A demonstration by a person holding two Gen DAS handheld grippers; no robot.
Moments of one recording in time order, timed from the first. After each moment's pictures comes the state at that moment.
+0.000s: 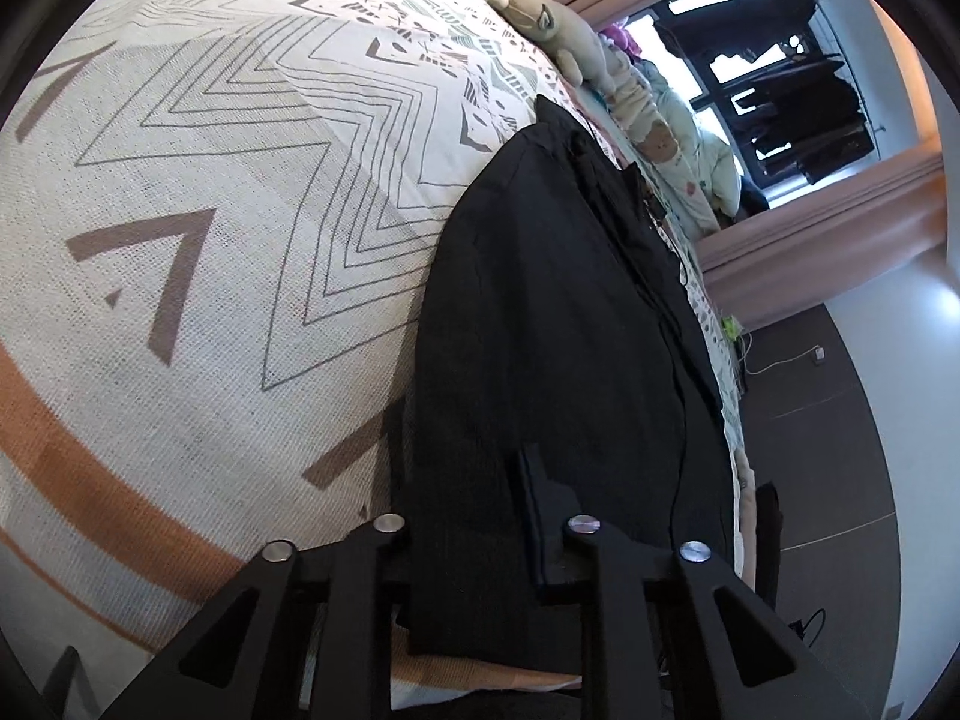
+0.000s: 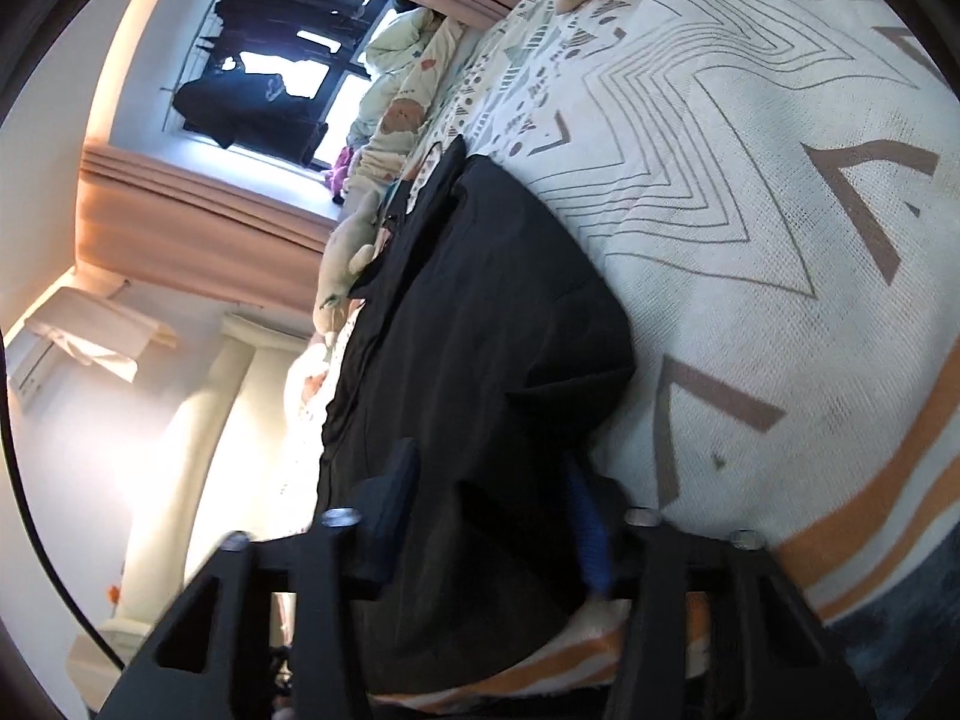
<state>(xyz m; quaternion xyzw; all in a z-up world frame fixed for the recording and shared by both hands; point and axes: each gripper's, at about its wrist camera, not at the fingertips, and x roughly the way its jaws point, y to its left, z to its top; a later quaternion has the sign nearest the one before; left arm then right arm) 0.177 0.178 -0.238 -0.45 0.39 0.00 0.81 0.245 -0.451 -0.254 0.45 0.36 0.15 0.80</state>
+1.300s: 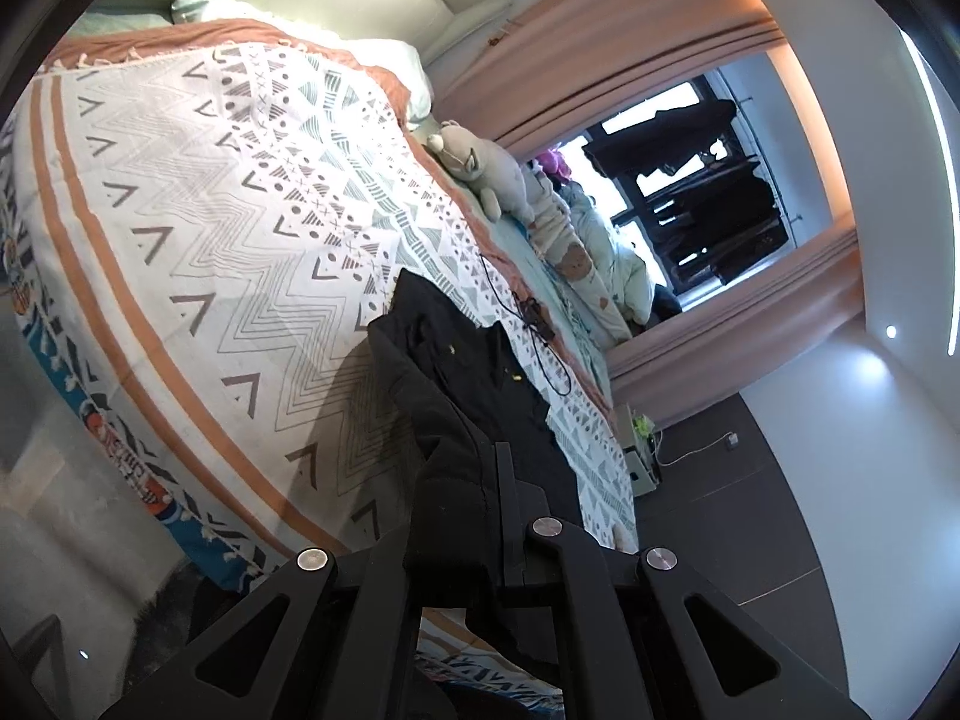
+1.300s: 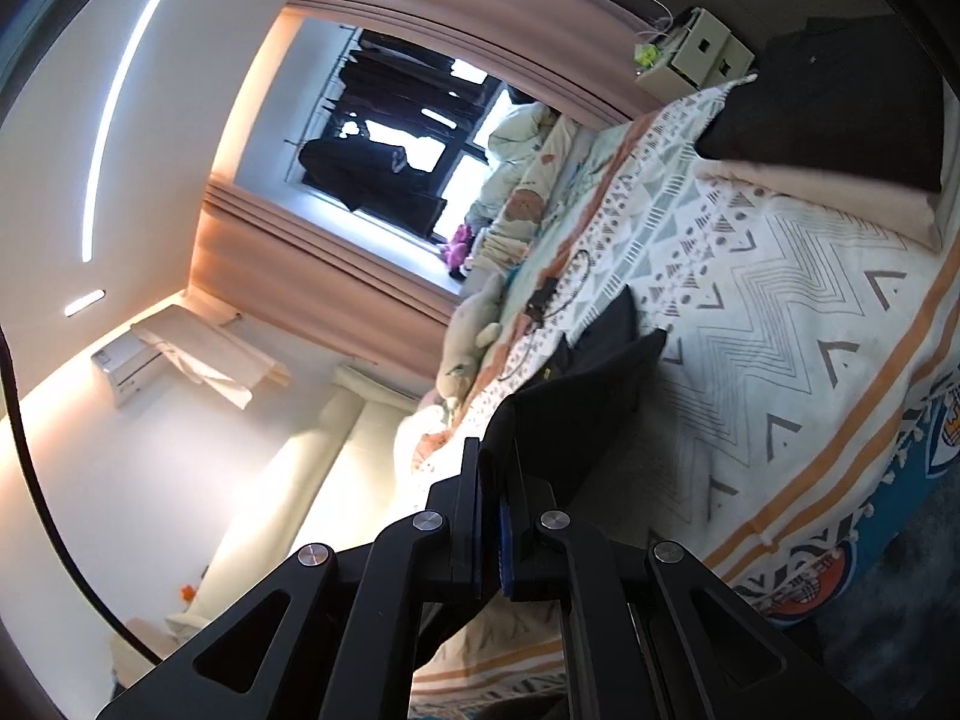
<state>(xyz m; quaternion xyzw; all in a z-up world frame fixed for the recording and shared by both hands) 0.043 0.194 -0.048 -0.48 0.23 0.01 0.84 0.102 -0.478 -0.059 0.46 0.22 0.21 0.83</state>
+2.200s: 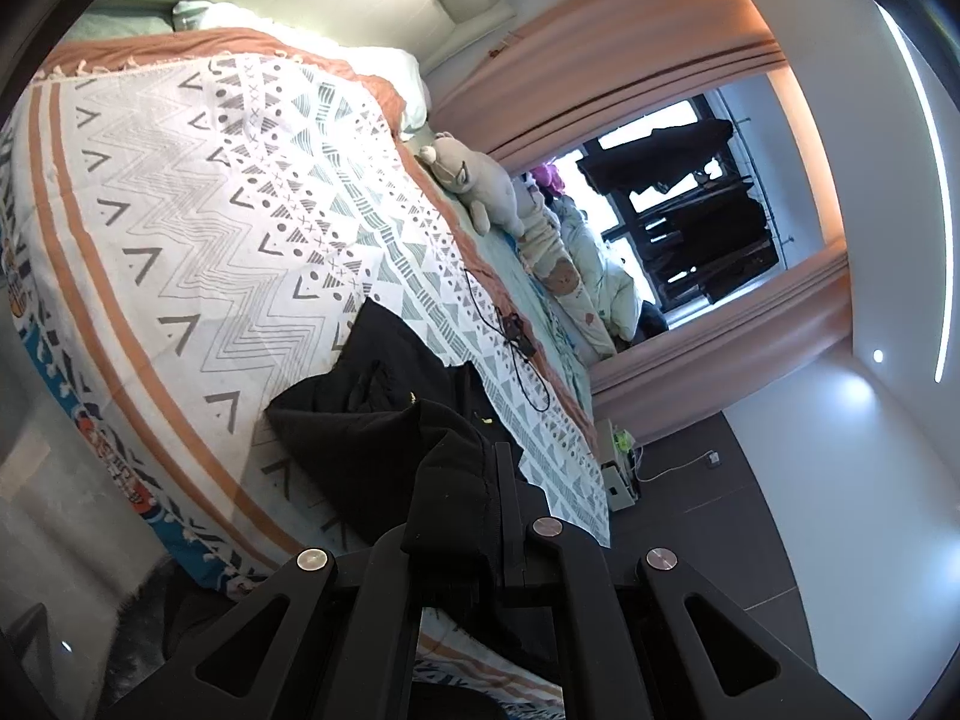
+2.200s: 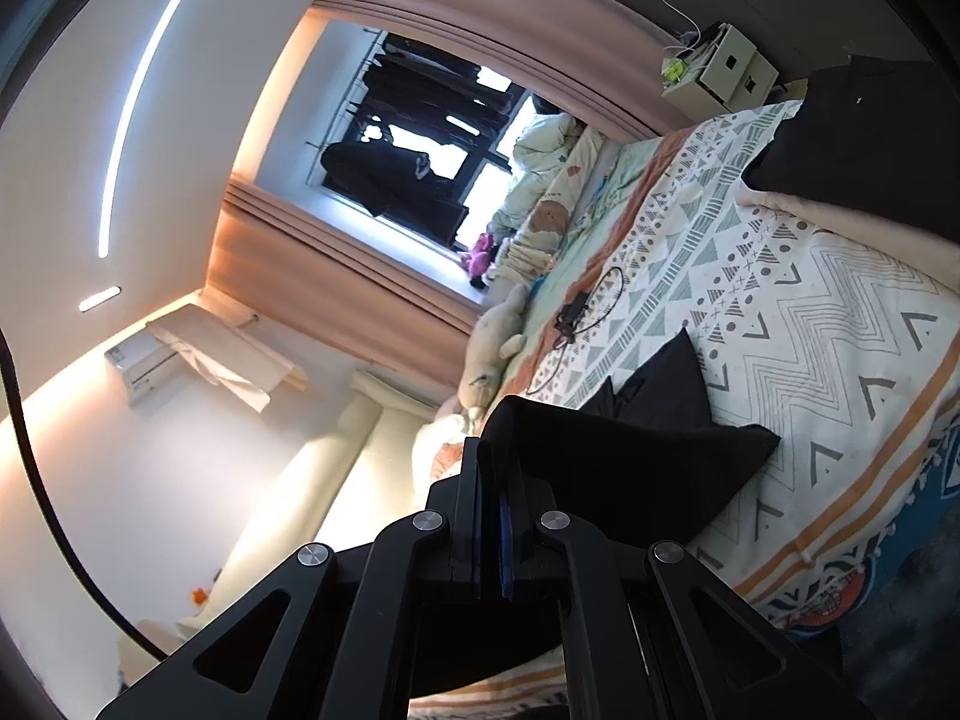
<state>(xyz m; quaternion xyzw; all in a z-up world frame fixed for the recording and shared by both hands) 0.052 0.207 -0.025 -0.51 0.22 0.00 0.83 0.119 -0.459 -0.021 0.45 0.20 0.22 0.84</state>
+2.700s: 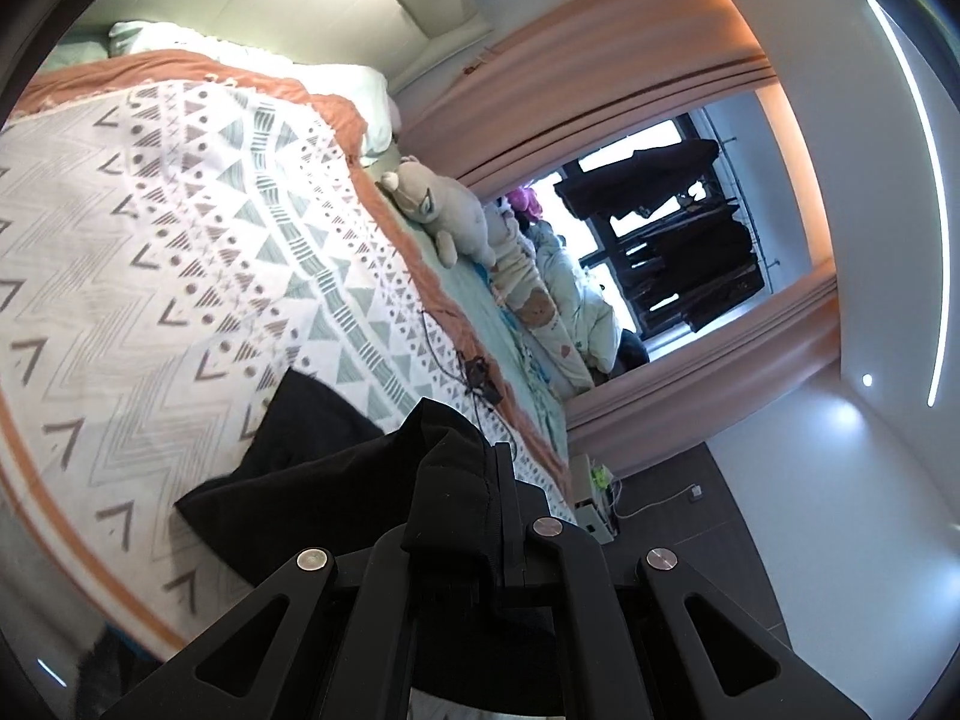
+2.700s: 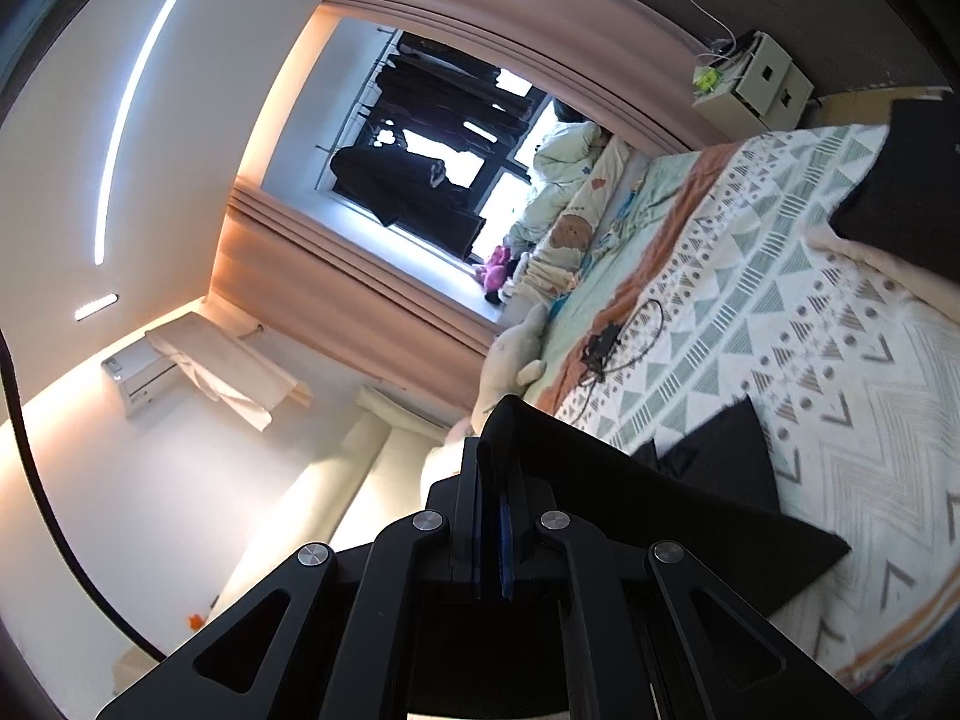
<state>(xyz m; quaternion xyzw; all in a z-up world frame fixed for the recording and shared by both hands) 0.171 0.227 0.031 -0.51 0.18 -0.01 0.84 0.247 -0.440 0.035 0.44 0.18 0.23 0.85</state>
